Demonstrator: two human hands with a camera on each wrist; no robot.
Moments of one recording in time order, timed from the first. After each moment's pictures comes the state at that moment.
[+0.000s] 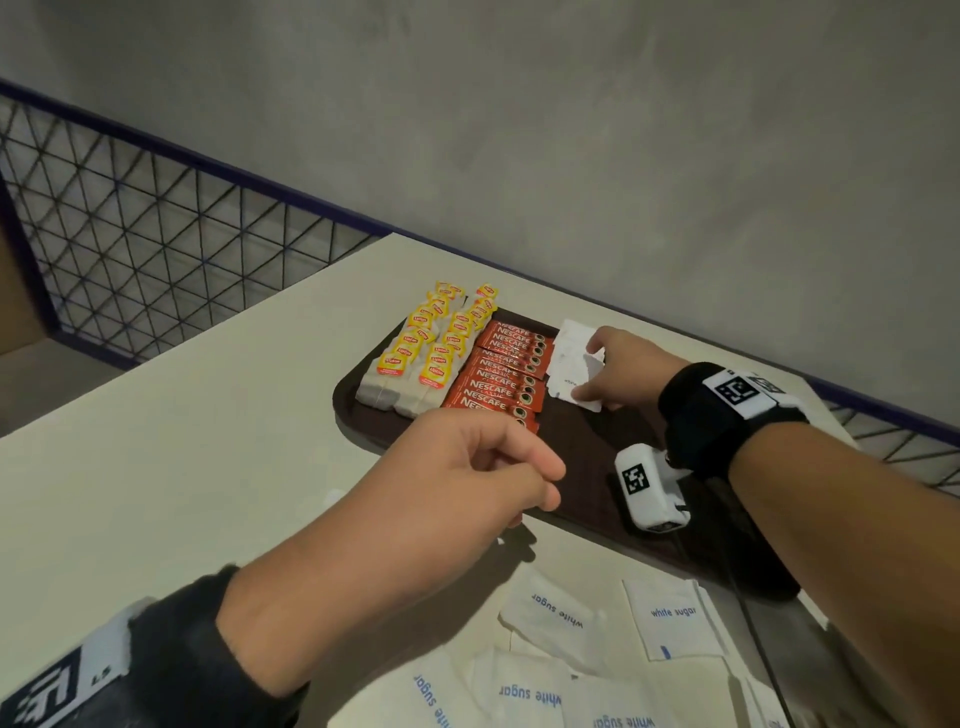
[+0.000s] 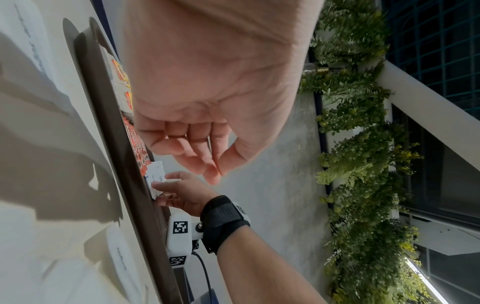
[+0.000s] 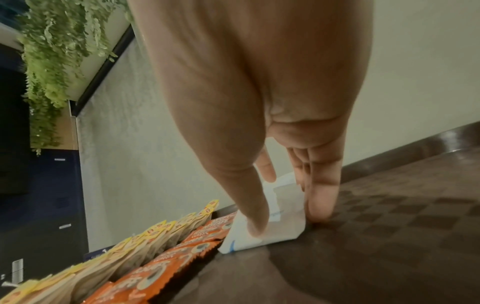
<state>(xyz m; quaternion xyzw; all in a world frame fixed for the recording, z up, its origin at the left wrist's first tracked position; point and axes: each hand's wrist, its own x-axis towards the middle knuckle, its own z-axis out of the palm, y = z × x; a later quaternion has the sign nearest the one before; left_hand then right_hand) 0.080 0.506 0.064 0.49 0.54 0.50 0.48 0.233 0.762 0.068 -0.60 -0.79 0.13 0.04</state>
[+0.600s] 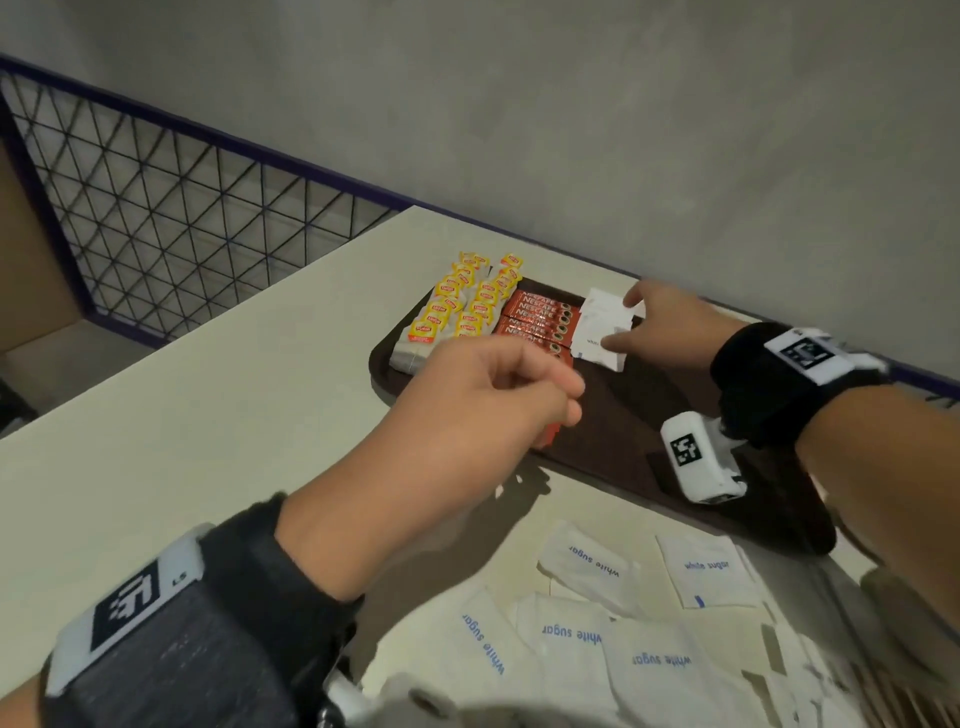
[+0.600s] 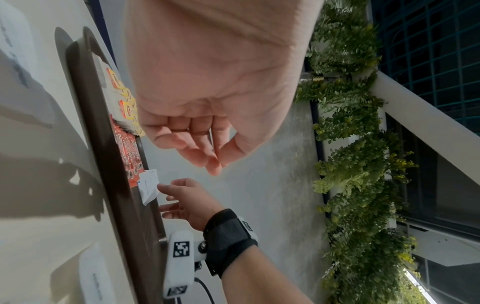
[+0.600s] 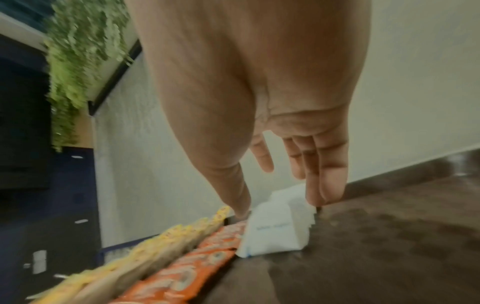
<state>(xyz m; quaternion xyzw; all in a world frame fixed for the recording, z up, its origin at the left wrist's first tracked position) 0.074 0.508 0.072 0.46 0.54 0.56 0.43 0.237 0.743 0.084 -0.58 -0.81 0.06 0.07</state>
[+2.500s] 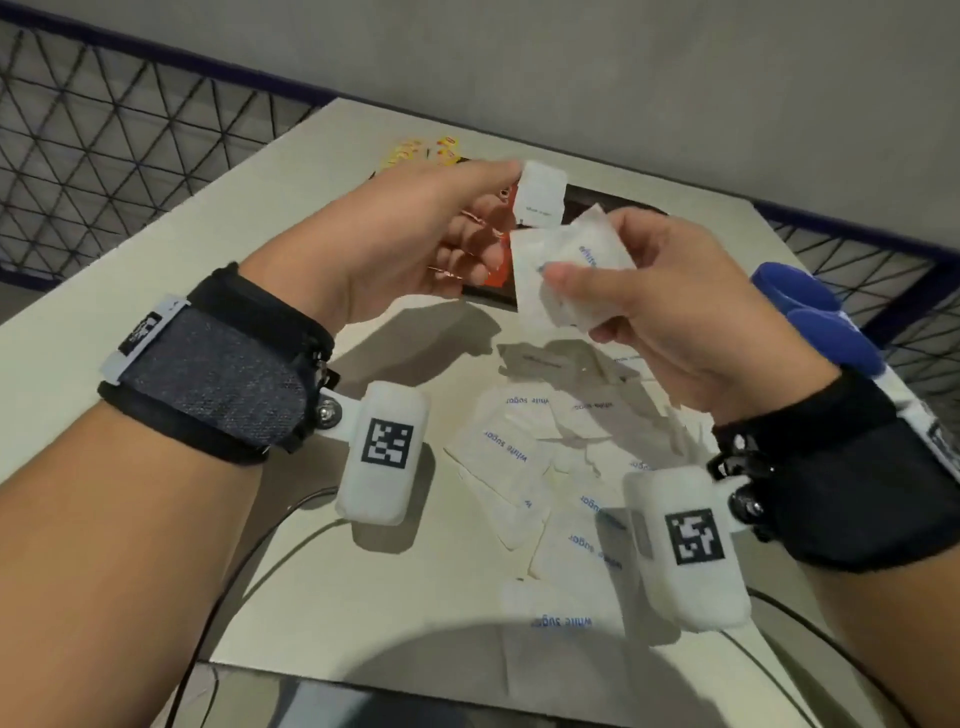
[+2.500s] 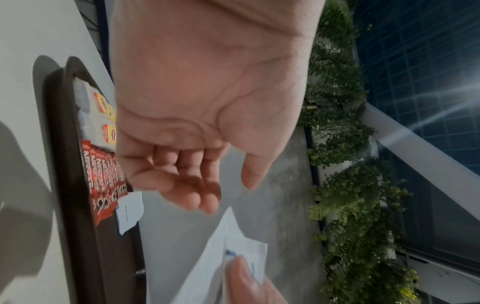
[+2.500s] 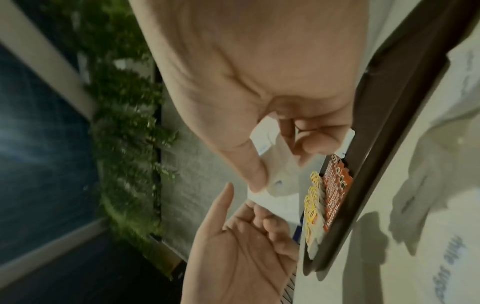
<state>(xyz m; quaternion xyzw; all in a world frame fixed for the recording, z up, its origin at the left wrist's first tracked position) 0.055 0.499 0.086 0.53 0.51 0.44 0.51 0.257 0.489 0.093 -0.48 -0.64 0.46 0.38</state>
